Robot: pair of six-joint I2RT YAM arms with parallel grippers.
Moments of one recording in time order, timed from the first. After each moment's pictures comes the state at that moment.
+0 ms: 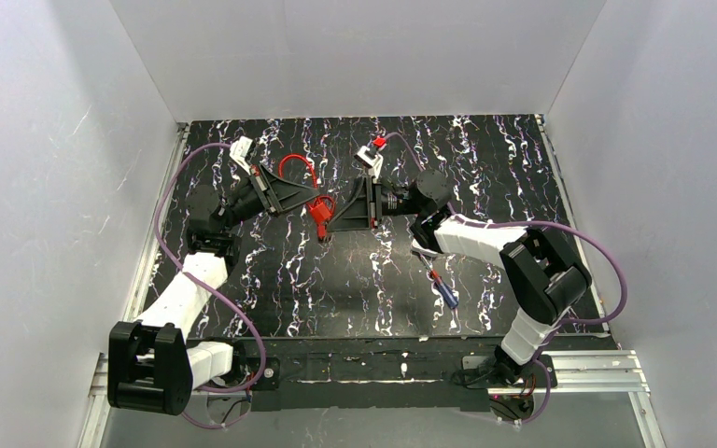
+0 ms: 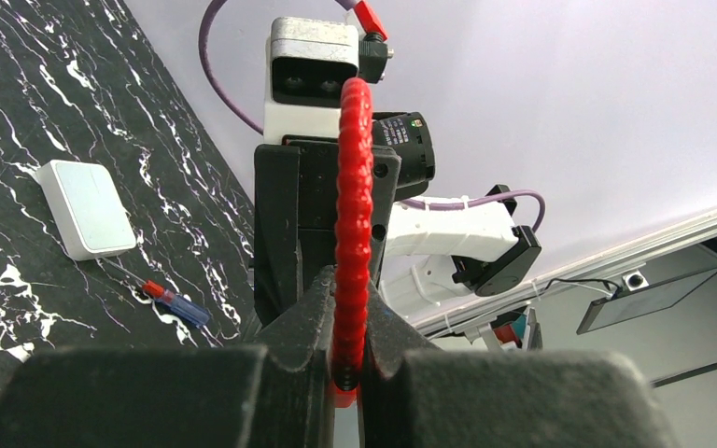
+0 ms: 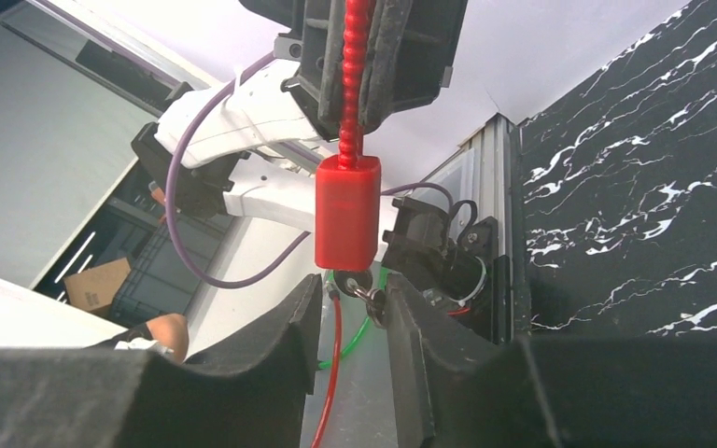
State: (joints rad) left arm -0.13 1.16 0.66 0.79 0.97 -1.35; right arm 0.70 1.70 0.98 1.07 -1.04 1.25
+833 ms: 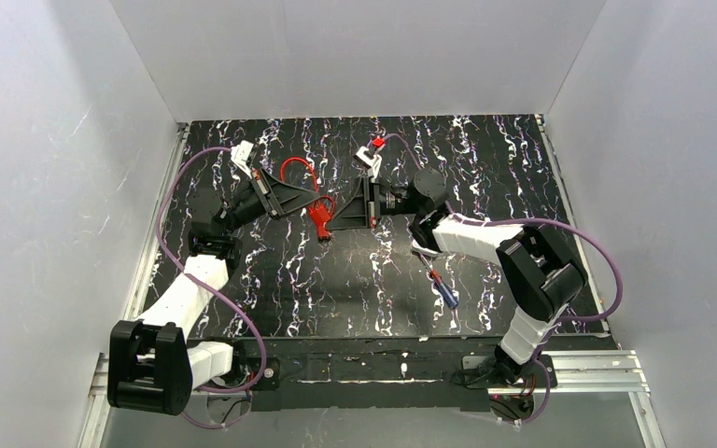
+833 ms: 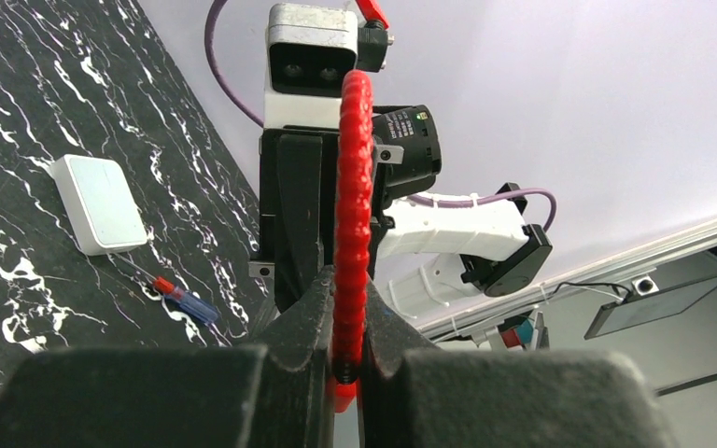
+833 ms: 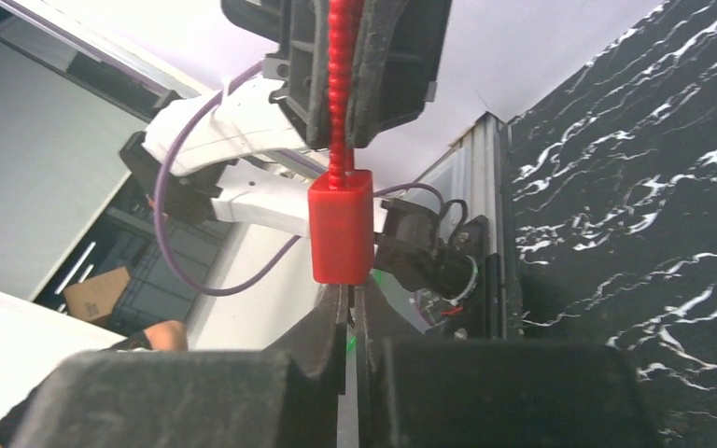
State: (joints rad) left arm -0.13 1.16 0.63 0.80 0.96 -1.33; right arm 0.70 1.73 0.99 1.10 -1.03 1.27
